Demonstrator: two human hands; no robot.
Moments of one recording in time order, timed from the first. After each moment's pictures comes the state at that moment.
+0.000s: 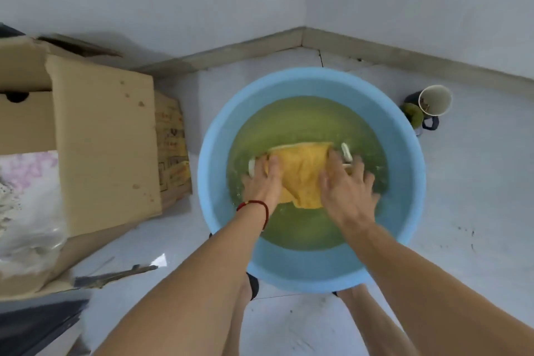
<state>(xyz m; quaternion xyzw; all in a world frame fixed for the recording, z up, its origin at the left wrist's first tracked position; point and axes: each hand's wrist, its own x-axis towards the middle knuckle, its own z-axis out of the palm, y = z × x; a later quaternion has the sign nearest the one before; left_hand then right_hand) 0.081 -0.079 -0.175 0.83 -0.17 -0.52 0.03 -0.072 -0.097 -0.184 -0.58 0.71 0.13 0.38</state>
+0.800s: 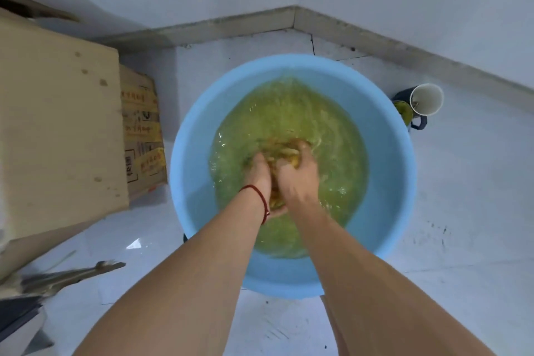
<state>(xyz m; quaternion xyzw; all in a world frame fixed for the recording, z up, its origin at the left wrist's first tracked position) 0.060 -0.097 -0.227 0.72 0.22 -0.63 0.17 -0.010 -0.110 -0.206 -0.29 0.75 -0.09 0.58</state>
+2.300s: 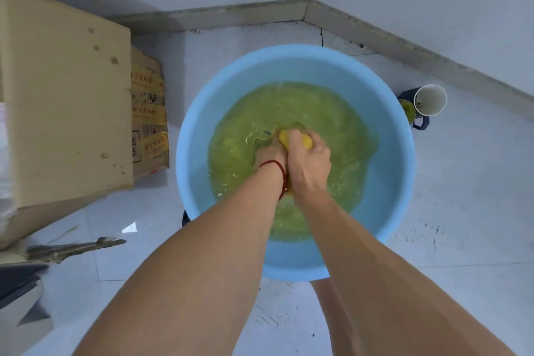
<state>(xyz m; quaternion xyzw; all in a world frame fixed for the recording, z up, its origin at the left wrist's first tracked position) 0.047 -0.116 -0.228 0.79 0.12 -0.58 0.16 -0.016 -0.120 -0.192 -0.29 0.76 -0.16 0.55</state>
